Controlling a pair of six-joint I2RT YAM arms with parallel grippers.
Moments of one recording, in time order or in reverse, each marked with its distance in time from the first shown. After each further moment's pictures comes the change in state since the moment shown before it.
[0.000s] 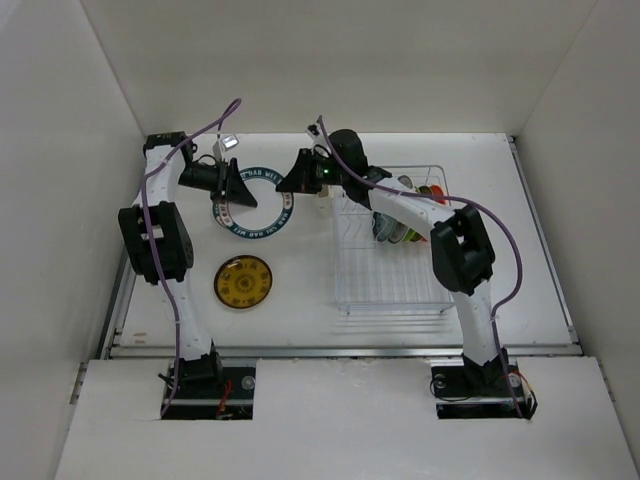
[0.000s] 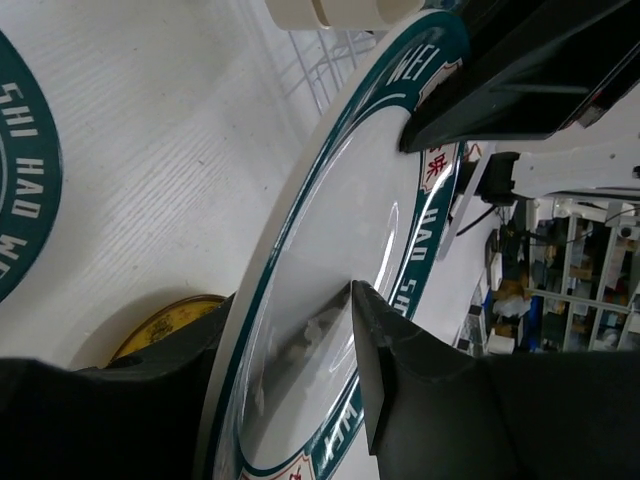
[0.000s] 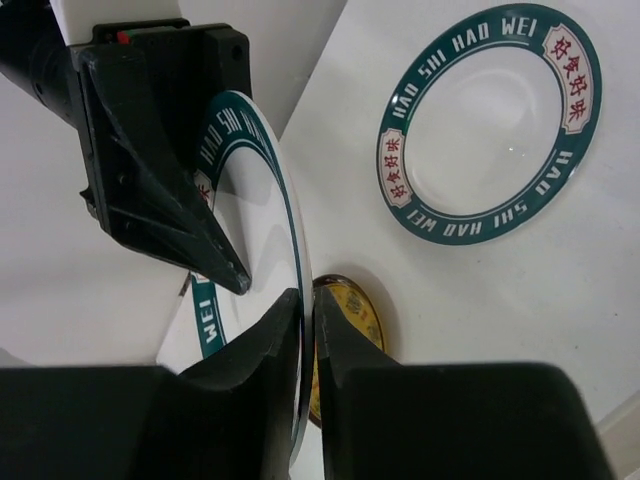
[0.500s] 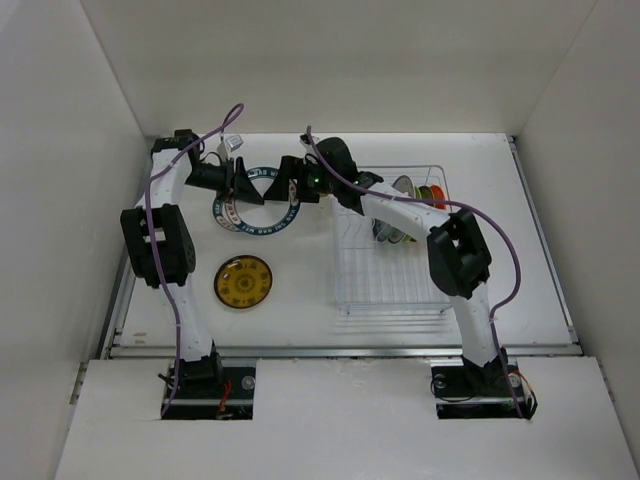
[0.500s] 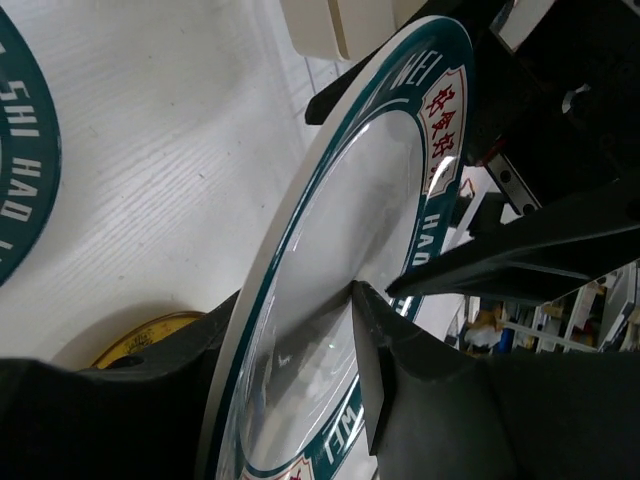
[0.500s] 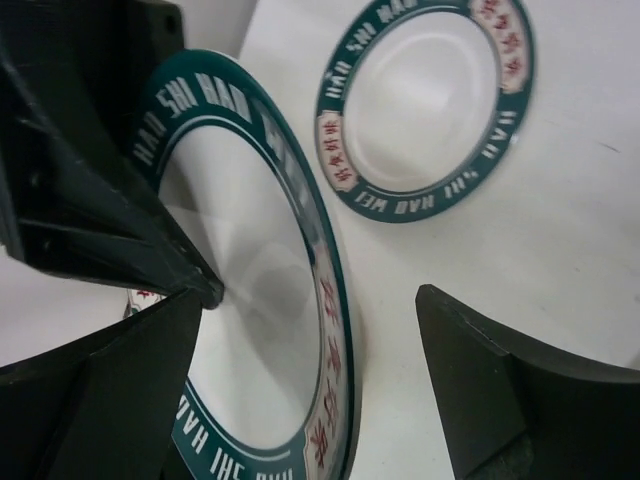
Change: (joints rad) left arm -0.032 -0.046 -0.082 0.175 -0.029 -0.247; right arm 0.056 -0.005 0.007 -0.102 0.157 -0.051
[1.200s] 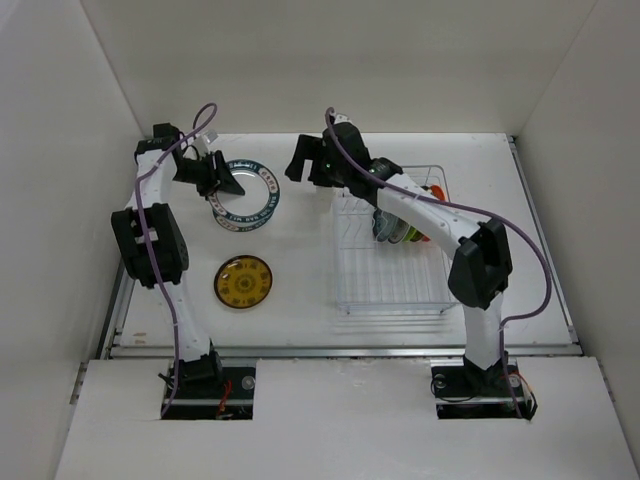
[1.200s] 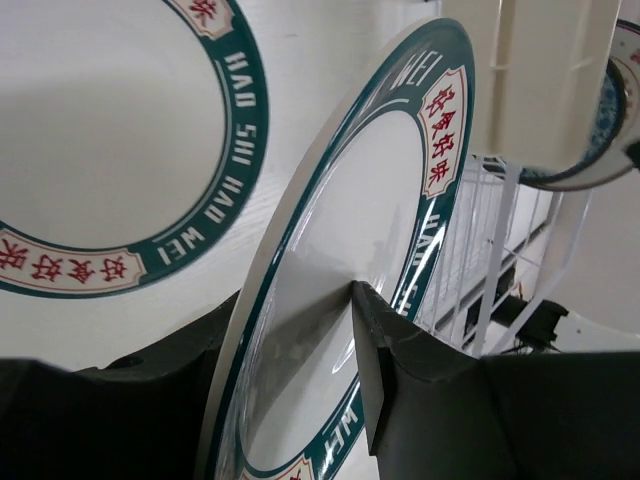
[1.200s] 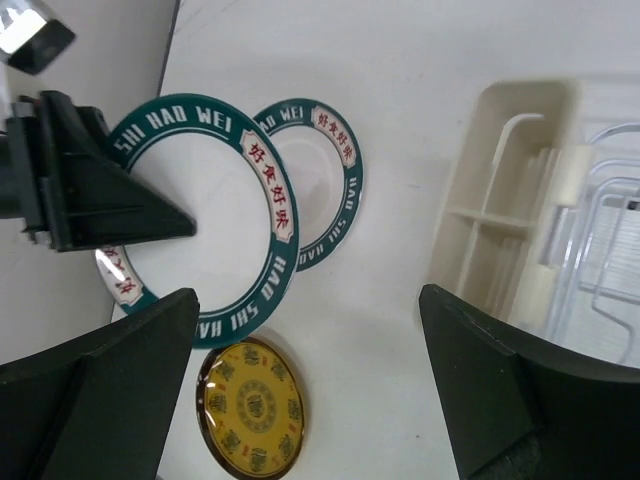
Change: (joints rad) left arm 0.086 0.011 0.018 0.198 -0.203 -0.226; right arm 0.007 -0.145 0.055 -0.272 0.469 -0.023
